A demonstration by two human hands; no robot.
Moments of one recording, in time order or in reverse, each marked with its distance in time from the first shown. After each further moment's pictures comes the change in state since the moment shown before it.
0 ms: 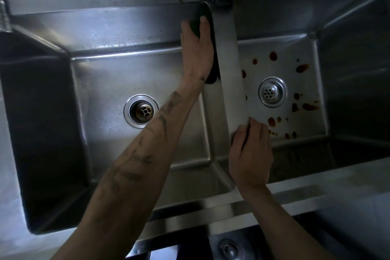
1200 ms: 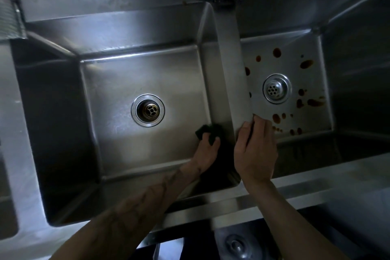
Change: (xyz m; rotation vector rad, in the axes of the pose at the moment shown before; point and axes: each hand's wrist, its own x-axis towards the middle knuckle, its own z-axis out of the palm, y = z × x) left_hand -0.180 -0.135 -0.058 0.345 -0.521 -0.576; right_hand 0.001 0.003 0.002 -0.028 -0.037 0.059
